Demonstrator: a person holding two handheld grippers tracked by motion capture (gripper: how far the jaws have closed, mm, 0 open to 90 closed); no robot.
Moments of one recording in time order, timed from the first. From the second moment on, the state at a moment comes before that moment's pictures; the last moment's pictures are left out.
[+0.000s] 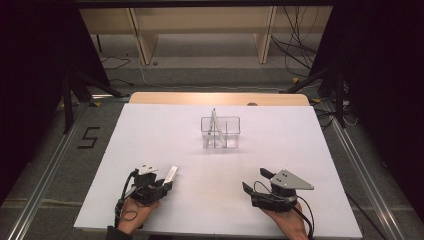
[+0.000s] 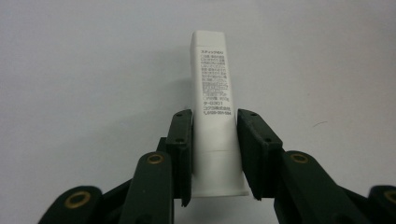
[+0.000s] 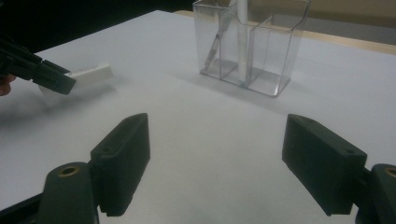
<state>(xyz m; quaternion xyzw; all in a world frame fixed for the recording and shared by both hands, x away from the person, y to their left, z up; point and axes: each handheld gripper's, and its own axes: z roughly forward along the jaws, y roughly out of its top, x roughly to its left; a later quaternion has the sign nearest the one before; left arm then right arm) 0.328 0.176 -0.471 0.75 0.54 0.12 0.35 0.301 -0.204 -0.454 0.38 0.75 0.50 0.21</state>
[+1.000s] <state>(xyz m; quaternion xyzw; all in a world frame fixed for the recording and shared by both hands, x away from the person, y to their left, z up) 0.348 0.124 -0.426 0.82 0.42 0.04 0.38 0.295 -0.194 -0.449 0.35 0.76 0.50 0.23</state>
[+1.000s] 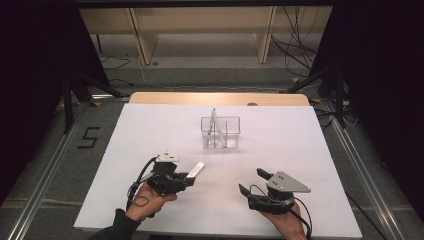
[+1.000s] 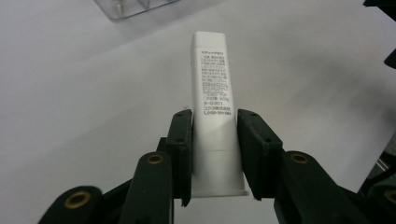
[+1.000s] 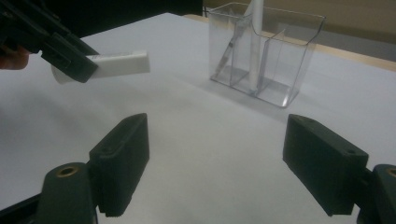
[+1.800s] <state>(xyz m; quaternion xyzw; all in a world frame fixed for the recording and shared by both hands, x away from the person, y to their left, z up) 0.370 0.070 -0.419 0.87 0.34 -0.02 0.36 0.285 -0.173 -0.449 0.27 0.81 0.44 0.29</state>
